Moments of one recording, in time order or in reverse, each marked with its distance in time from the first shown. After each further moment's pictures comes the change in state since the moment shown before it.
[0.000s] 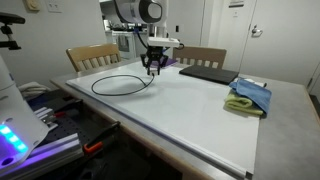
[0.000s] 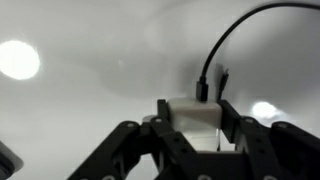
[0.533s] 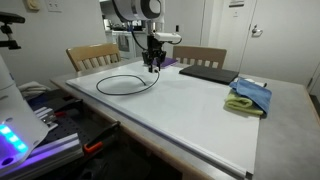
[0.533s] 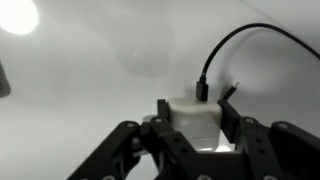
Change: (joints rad) arm 0.047 0.000 -0.013 0.046 -0.120 -0.041 -0.277
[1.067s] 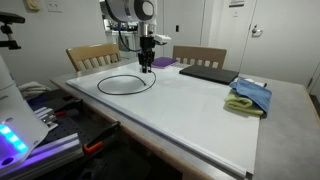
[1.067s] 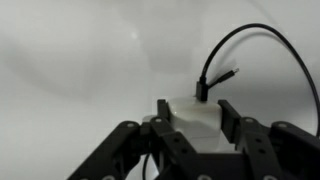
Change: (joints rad) arm 0.016 0.002 0.056 -0.023 0.008 0.002 -0.374
